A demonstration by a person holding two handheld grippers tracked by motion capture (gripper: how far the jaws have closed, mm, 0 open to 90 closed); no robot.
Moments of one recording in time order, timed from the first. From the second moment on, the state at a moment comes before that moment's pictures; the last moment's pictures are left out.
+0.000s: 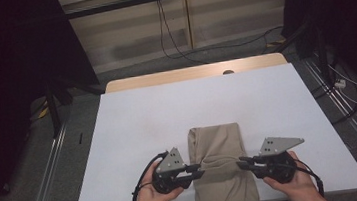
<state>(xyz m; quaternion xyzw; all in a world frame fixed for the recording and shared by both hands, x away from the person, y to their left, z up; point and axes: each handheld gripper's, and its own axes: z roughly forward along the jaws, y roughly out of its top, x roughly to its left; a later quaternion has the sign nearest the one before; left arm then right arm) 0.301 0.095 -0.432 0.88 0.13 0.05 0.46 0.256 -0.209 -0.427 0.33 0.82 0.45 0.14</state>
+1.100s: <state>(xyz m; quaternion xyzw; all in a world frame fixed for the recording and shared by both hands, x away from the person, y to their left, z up) 0.274 0.078 -0.458 0.91 0.10 0.01 0.40 0.224 -0.190 -0.454 0.31 0.86 0.40 0.09</state>
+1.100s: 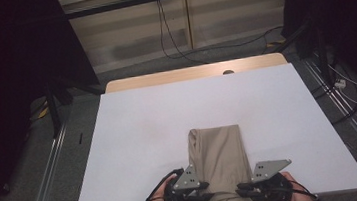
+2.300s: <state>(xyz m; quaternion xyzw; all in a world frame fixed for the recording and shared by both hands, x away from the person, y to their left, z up) 0.453 0.072 -0.459 0.86 0.30 0.10 0.41 0.404 -0.223 -0.466 0.44 0.79 0.41 0.15</state>
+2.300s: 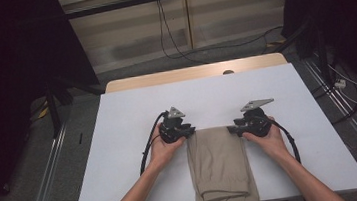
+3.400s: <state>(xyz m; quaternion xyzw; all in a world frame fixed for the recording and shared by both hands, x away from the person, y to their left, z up) 0.445 0.076 -0.415 0.81 0.31 0.07 0.50 0.396 -0.236 -0.414 0.43 0.75 0.48 0.15</state>
